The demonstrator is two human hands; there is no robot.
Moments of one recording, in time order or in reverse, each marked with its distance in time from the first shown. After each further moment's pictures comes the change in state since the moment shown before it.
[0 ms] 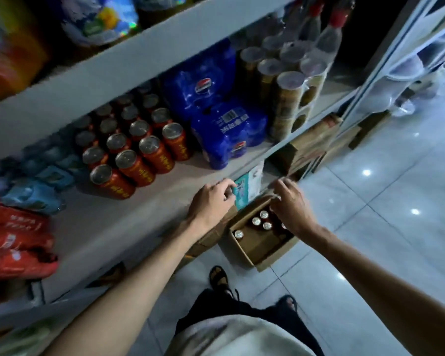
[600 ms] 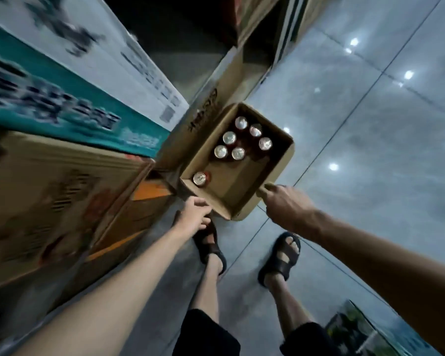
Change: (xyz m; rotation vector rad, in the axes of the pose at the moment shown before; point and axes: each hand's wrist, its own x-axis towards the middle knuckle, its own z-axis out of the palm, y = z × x) left_hand 0.050 -0.145 0.420 -0.388 -0.524 -0.964; right_hand -0.094 0.294 0.280 -0.210 -0.619 0.177
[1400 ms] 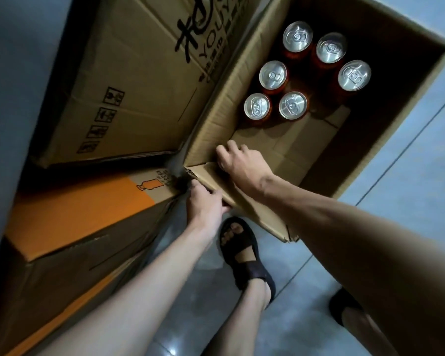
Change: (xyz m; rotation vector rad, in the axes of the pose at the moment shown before) left_hand 0.324 -0.111 0.036 -0.189 0.217 0.043; right_hand 0.329 -0.054 0.279 0.106 0.193 -0.050
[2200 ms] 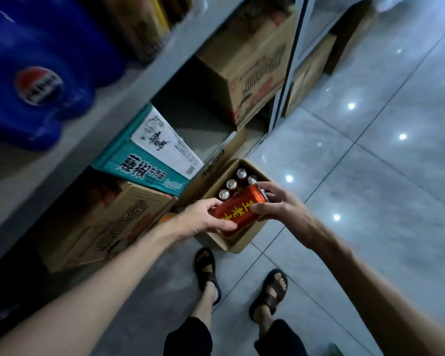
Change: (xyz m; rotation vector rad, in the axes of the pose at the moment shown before) left_hand -0.415 0.241 -0.132 0.337 -0.641 0.327; right_hand -0.311 -0.015 -0.491 1.410 -0.079 0.288
